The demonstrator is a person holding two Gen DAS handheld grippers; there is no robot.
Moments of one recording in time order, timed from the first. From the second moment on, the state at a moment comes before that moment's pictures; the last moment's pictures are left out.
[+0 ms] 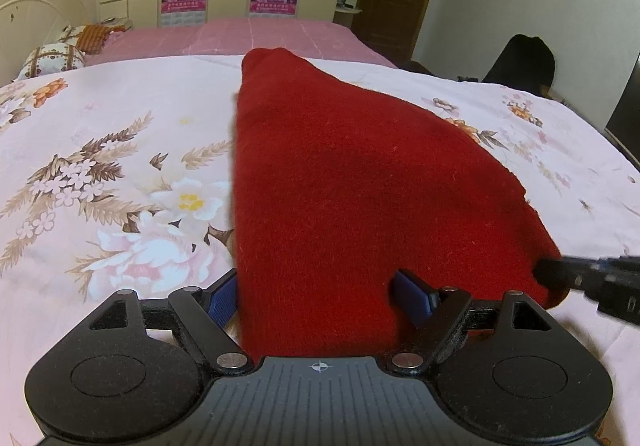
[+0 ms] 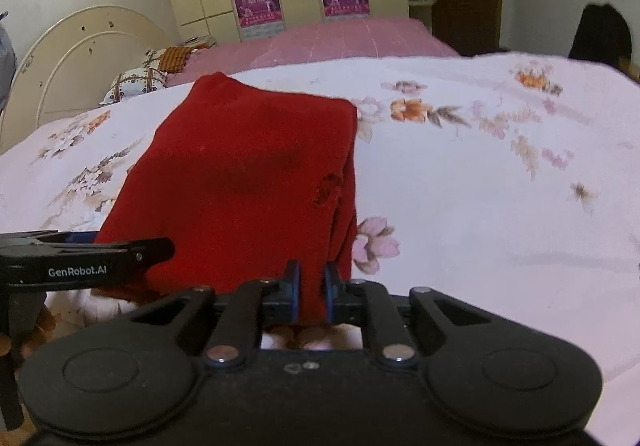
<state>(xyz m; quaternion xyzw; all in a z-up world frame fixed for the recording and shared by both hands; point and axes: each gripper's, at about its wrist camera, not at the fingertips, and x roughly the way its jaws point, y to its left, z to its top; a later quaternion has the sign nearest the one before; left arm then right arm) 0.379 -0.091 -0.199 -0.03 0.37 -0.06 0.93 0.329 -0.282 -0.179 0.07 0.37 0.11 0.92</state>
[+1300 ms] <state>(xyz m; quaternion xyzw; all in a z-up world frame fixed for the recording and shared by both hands) 0.437 -0.062 -0.163 -0.09 0.35 -0.01 0.93 0.414 -0.289 -0.161 0.16 0.35 0.09 0.92</state>
